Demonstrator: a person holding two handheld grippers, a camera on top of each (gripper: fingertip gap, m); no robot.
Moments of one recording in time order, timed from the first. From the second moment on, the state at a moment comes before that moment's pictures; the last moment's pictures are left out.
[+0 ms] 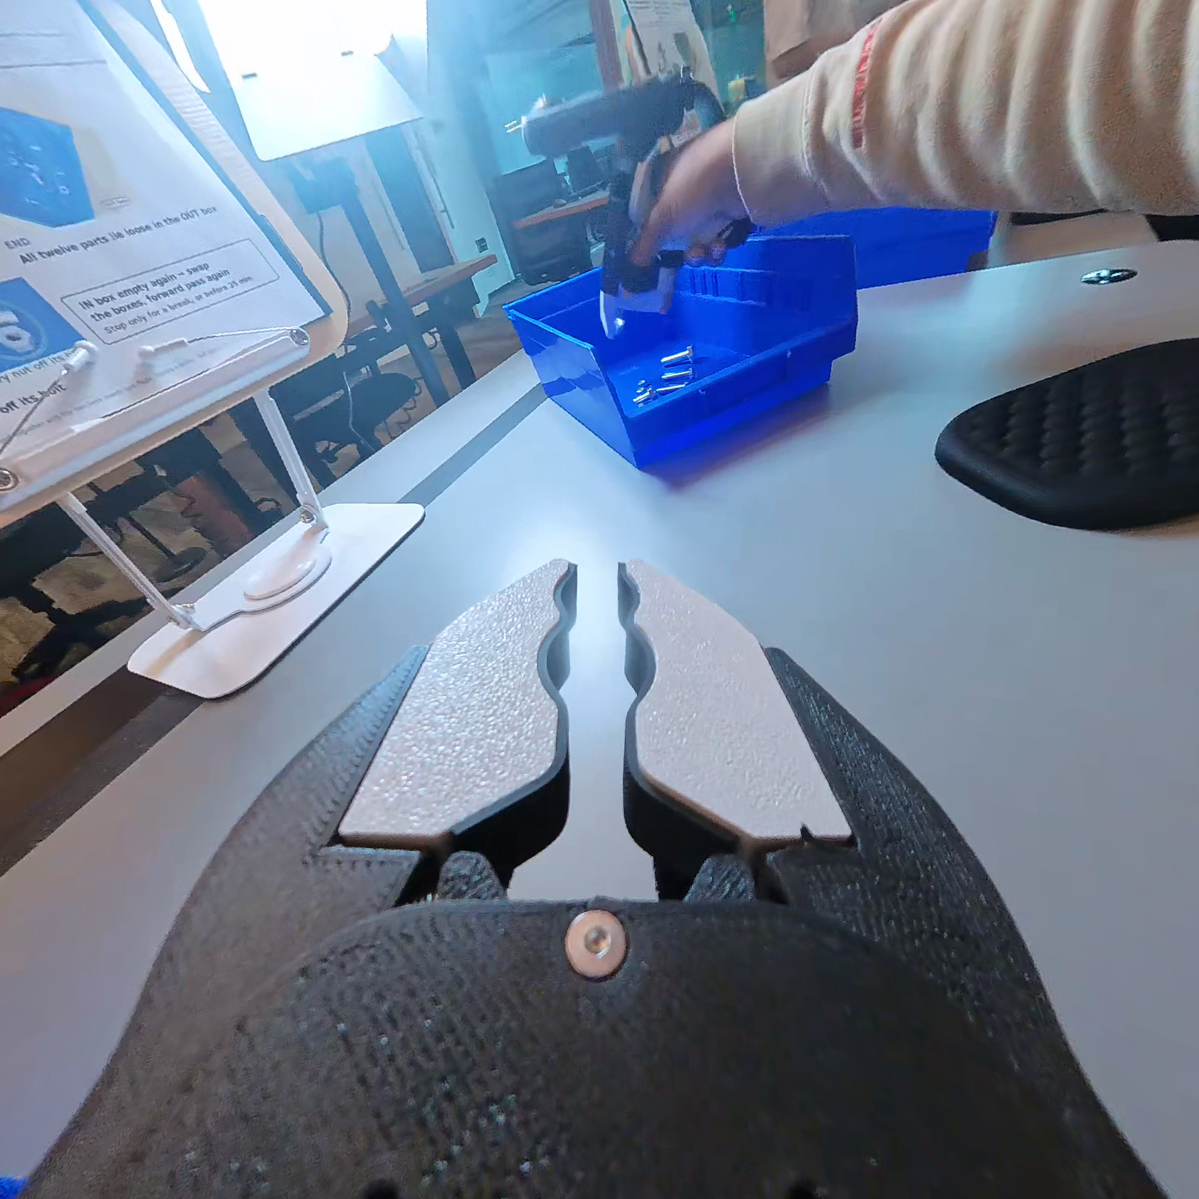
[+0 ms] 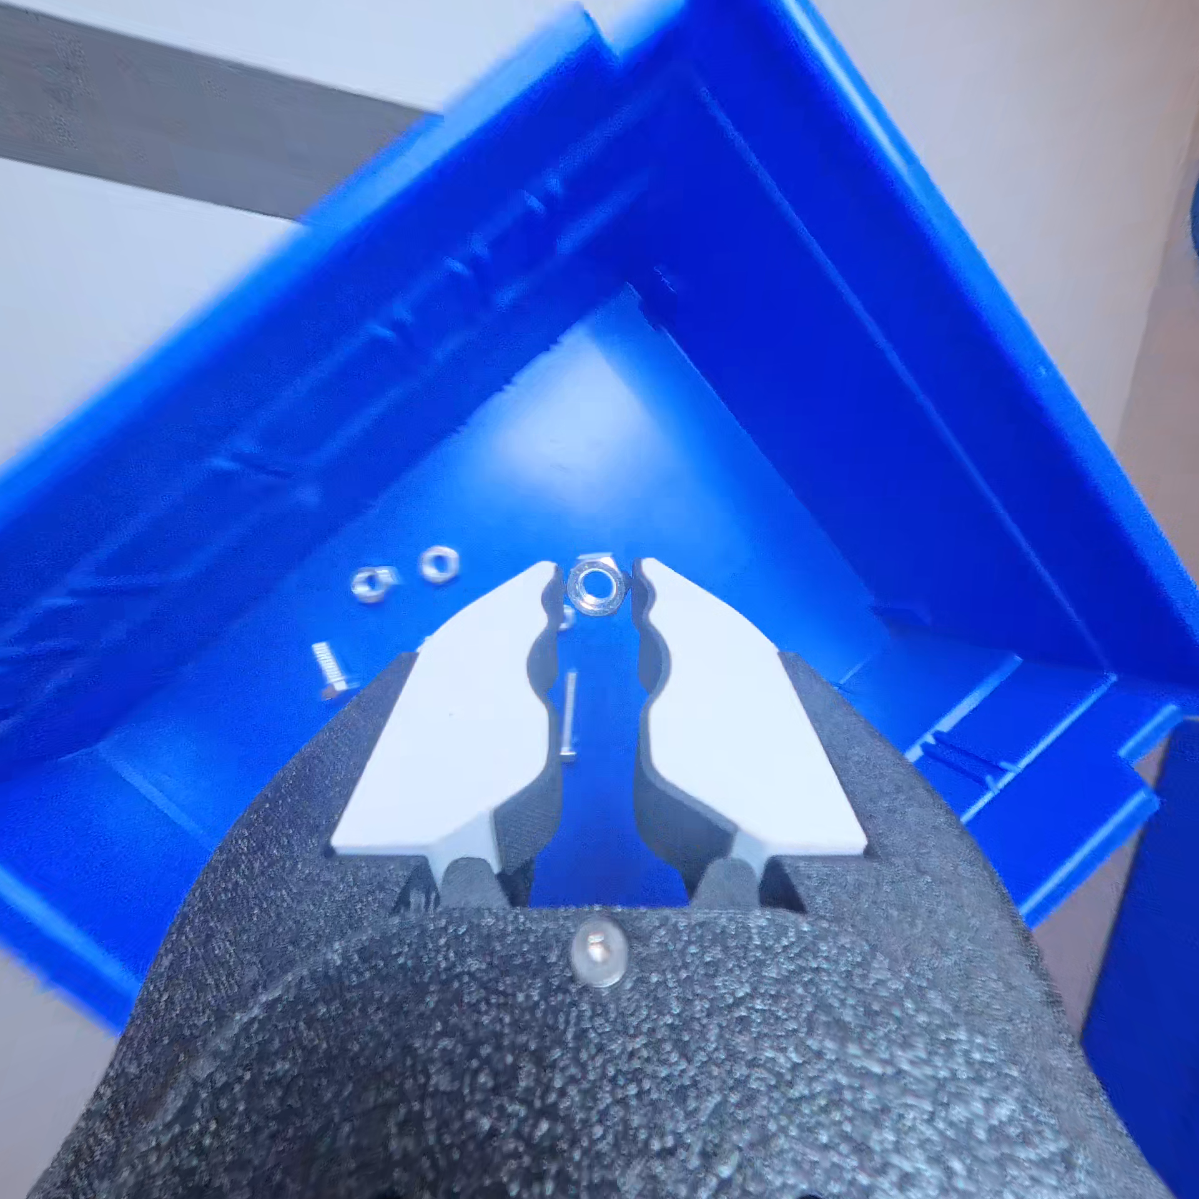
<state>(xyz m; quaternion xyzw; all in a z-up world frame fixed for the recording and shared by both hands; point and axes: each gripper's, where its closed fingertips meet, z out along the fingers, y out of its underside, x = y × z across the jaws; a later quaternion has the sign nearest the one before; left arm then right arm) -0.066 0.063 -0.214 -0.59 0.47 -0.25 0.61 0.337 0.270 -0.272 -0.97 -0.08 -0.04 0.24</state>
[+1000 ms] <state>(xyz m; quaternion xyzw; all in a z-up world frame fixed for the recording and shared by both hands) -0.189 0.119 -0.154 -0.69 0.37 -0.16 0.60 0.109 0.119 -0.160 -0.72 -0.29 0.18 0.61</state>
